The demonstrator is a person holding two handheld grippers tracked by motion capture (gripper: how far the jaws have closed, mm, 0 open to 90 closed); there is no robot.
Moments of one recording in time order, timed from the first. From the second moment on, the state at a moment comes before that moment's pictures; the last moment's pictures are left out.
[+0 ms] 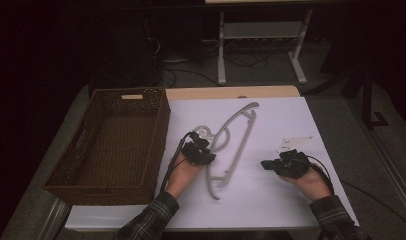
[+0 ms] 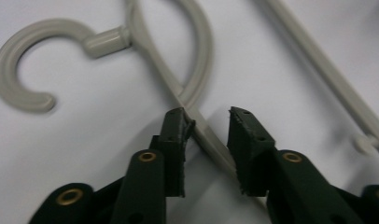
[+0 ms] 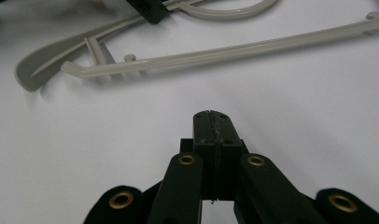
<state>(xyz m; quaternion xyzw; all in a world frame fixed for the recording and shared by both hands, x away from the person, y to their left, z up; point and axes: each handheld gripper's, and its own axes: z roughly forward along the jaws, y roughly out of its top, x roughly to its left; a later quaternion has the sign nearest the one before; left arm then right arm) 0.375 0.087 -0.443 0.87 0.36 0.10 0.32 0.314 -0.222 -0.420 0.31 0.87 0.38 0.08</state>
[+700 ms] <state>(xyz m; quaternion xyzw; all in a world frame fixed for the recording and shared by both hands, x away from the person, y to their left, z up) 0.387 0.091 -0.439 0.86 0.39 0.07 0.32 0.315 -0.219 -0.418 0.31 0.86 0.39 0.09</state>
